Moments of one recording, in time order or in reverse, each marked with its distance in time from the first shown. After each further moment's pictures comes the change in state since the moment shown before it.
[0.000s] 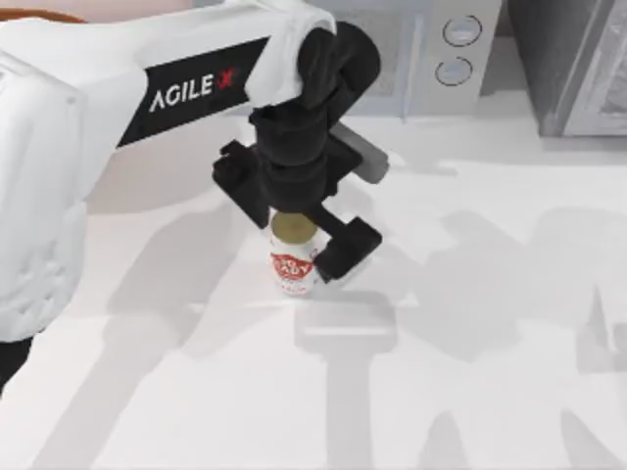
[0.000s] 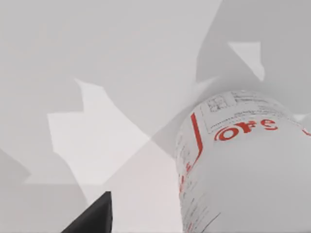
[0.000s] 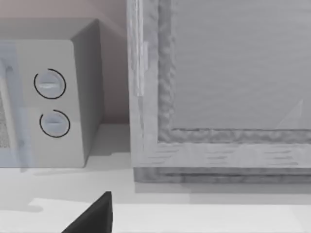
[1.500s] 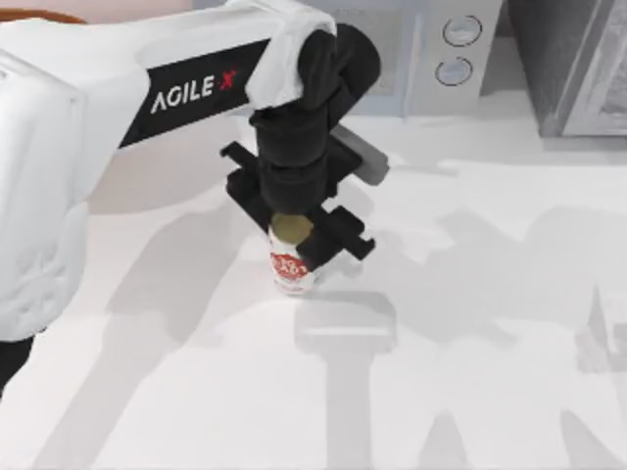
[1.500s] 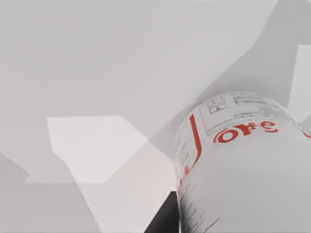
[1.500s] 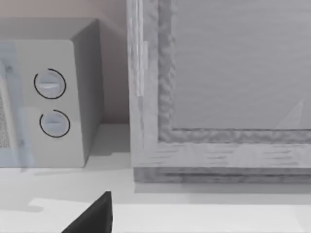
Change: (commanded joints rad) left arm 0.000 -0.001 0.000 0.000 0.000 0.001; right arm 0.000 0.000 0.000 0.000 0.000 0.000
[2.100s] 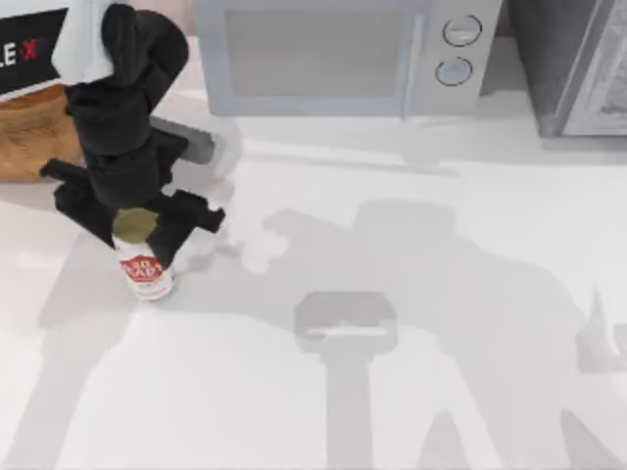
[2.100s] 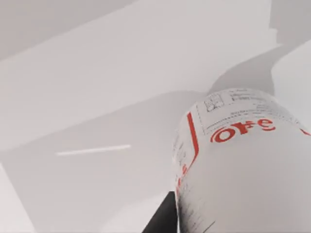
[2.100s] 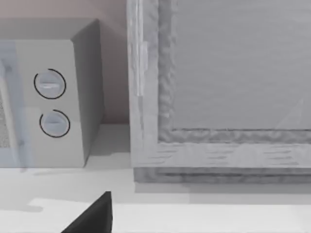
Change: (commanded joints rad) left arm 0.316 -0.216 -0.301 0.001 0.000 -0.084; right arm 0.000 0.000 0.000 0.000 0.000 0.000
